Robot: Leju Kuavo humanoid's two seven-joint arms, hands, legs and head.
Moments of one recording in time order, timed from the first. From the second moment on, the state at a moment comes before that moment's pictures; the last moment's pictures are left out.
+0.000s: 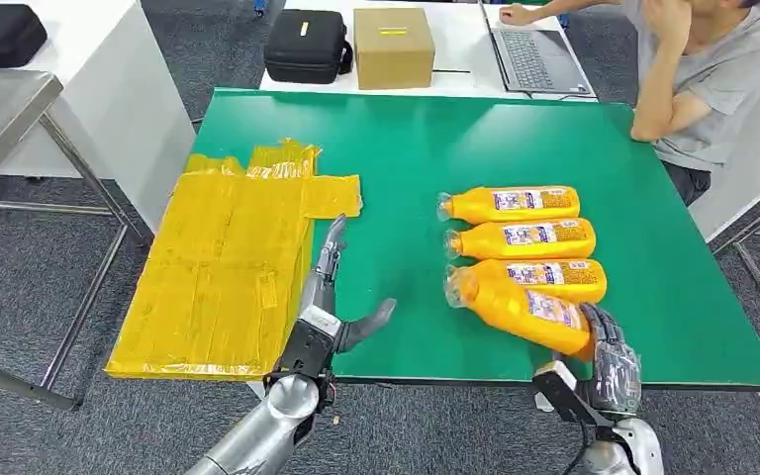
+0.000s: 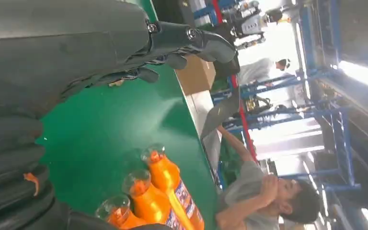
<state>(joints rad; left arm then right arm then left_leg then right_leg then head) -0.36 -0.29 -0.64 -0.88 -0.03 0.43 -0.70 -0.07 -0.16 -0.02 -0.89 0.56 -0.66 -0.70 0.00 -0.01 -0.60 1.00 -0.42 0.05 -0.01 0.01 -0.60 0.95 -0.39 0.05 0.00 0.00</state>
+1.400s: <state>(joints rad) -0.39 -0.36 -0.63 -0.68 0.28 0.18 -0.63 0.01 0.01 0.04 -1.27 0.53 -0.69 -0.70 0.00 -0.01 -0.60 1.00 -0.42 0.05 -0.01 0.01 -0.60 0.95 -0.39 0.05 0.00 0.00</state>
